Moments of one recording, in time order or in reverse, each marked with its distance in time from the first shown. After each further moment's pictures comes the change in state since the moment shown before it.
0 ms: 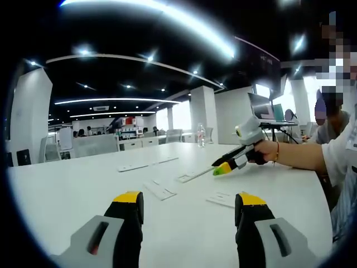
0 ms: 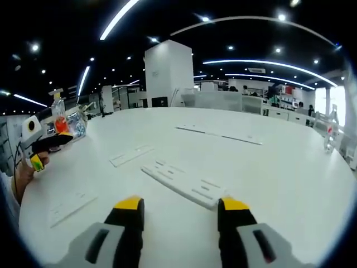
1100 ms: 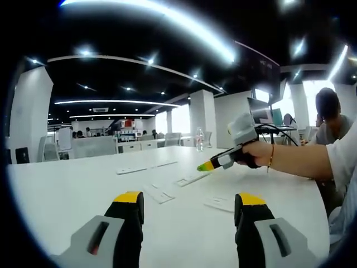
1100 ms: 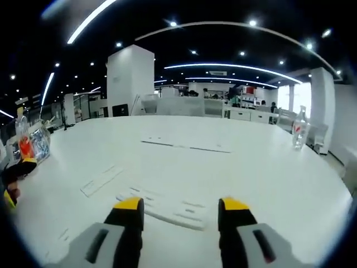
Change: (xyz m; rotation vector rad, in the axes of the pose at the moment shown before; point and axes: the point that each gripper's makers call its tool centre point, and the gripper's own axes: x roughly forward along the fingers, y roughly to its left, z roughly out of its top) left arm 0.000 -0.002 0.007 -0.017 -0.033 -0.011; right arm 0.012 -0.021 0.032 0.105 -0.017 -0.354
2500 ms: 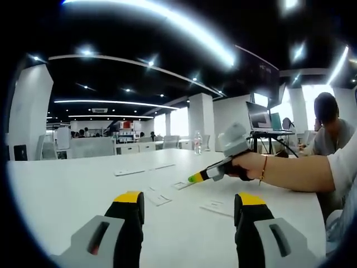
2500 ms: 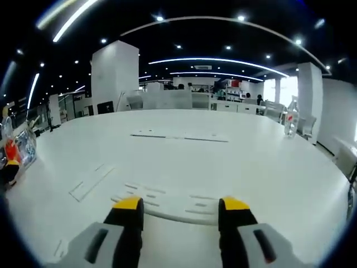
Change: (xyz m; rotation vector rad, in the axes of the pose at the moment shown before) left arm 0.002 -0.006 0.004 -0.018 -0.022 -0.013; right arm 0.013 0.000 -0.016 0.054 0.030 -0.095
